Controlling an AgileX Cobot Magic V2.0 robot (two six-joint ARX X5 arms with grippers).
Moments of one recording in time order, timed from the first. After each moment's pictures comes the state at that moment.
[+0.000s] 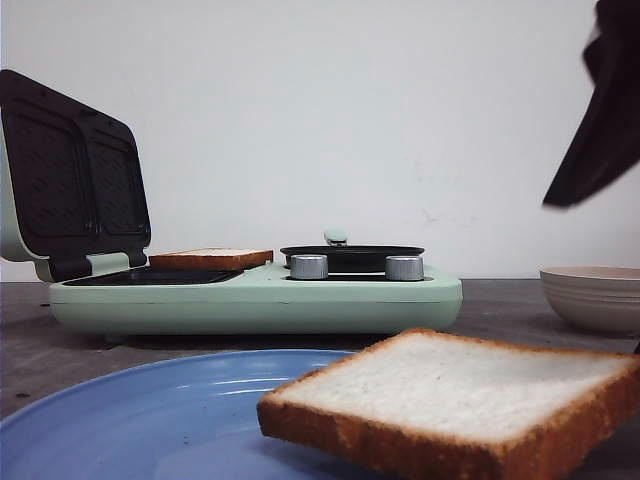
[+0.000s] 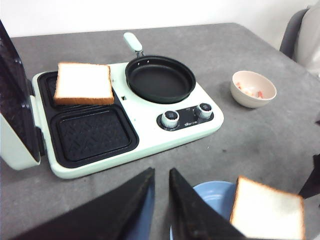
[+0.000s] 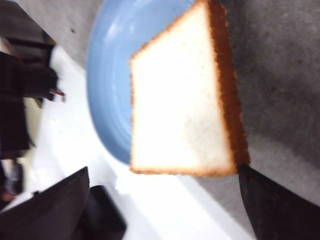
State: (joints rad) left arm -0.85 0.49 0.93 -0.81 -0.25 -0.28; right arm 0.37 1.01 0.54 -0.70 -0.83 0.19
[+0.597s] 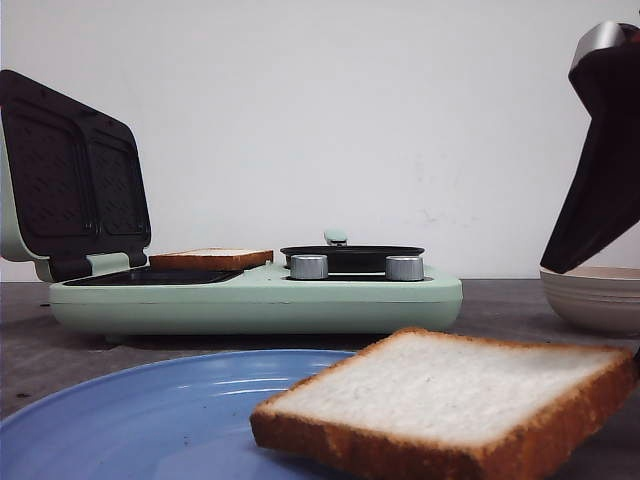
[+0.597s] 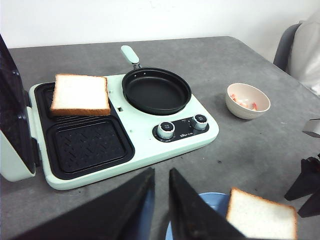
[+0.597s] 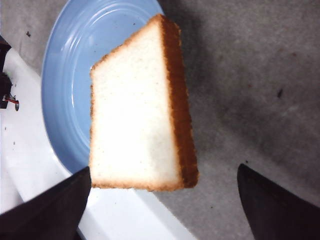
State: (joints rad) left arm -0.85 0.49 0.93 -0.78 -0.24 -0.28; right arm 0.38 1.02 0.54 -0.67 -0.71 0.16
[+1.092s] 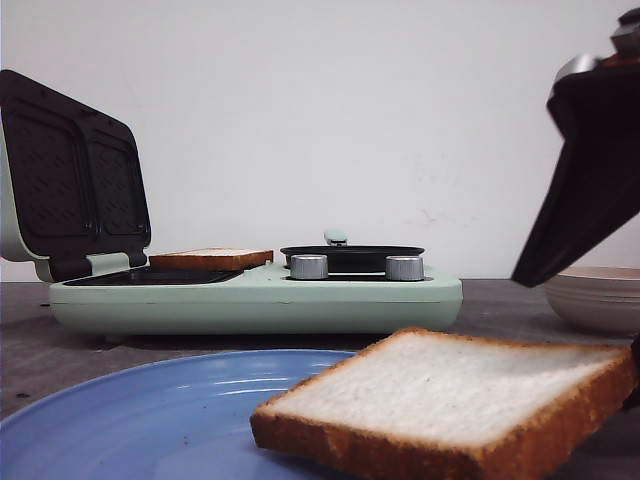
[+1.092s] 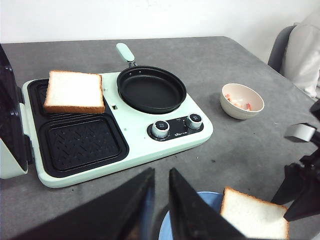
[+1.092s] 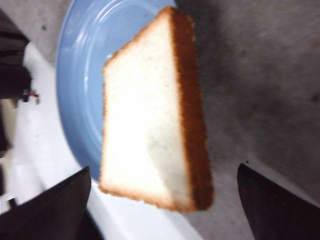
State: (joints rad) left arm -0.85 0.49 0.93 -0.78 -0.24 -0.30; right arm 0.38 1.17 0.54 -0.59 -0.83 0.16
